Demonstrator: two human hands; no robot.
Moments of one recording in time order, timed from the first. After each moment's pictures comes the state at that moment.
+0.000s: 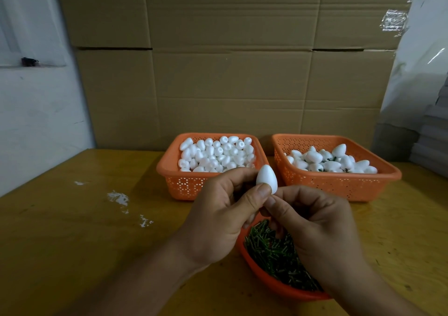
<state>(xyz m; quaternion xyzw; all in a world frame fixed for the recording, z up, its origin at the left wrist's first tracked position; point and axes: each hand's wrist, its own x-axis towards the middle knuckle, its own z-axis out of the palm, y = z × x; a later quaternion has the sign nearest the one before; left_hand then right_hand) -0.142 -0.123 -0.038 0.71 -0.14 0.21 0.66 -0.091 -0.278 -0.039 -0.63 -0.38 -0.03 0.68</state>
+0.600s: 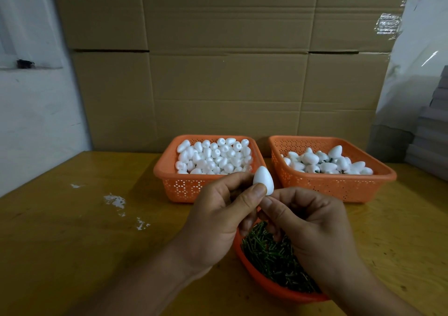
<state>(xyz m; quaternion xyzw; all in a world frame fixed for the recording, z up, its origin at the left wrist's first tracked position) -0.138 -0.124 -0.043 0.67 -0.14 0.18 0.71 -0.087 -0.279 -0.040 -0.62 -0.38 0.00 0.69</state>
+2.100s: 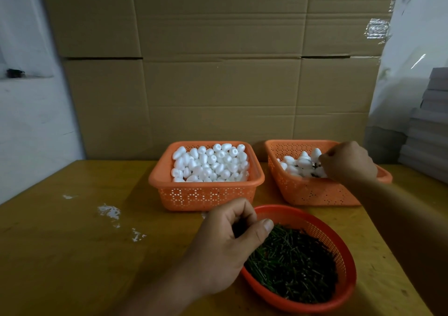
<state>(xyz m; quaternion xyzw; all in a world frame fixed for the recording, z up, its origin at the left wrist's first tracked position) -0.134 -0.123 -0.067 0.78 -0.12 0.21 0.58 0.119 -0.307 -0.014 -0.94 -0.01 -0.17 0.29</state>
